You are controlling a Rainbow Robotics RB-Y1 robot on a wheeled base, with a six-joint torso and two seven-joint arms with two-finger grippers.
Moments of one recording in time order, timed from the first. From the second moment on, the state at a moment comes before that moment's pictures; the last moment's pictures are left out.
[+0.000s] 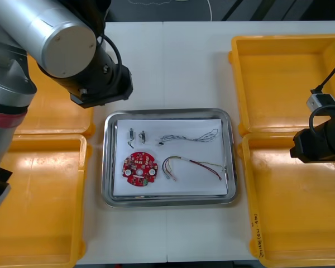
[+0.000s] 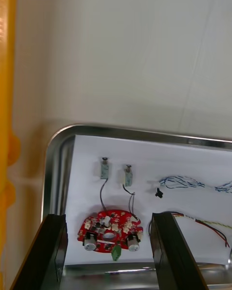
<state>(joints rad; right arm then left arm) -0.27 -0.69 -0.06 -2.19 -0.74 1.92 1.16 -0.84 0.52 -0.31 -1.91 0.67 1.91 -0.61</state>
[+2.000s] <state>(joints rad) -0.37 -0.69 0.36 -2.32 -0.69 1.92 1.58 -0.19 0.81 0.27 -2.11 0.87 1.91 -1.18</state>
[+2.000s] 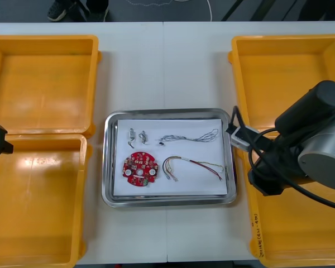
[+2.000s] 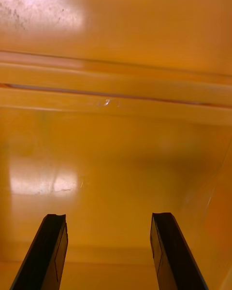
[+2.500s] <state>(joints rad) -0.57 -0.64 0.63 -2.24 -0.66 1.91 1.58 -0.14 0.81 0.31 -2.14 0.90 1.91 -1.29</state>
